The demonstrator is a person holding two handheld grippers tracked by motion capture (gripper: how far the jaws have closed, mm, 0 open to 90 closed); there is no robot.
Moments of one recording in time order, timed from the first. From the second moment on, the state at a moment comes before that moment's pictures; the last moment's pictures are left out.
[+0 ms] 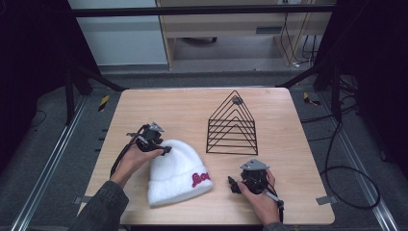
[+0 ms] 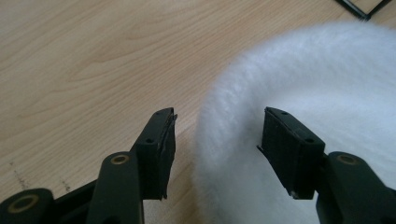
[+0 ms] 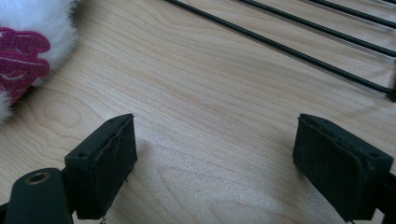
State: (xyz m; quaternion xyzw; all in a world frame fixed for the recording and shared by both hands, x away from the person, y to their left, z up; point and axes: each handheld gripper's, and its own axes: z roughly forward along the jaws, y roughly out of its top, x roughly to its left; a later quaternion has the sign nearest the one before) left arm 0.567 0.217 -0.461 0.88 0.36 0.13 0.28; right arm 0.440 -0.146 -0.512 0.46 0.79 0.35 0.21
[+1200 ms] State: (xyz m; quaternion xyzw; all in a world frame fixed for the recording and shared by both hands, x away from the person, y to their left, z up) left arm 0.483 0.220 -0.374 0.83 0.31 0.23 0.40; right arm 0.440 -0.146 -0.512 0.46 0.79 0.35 0.21
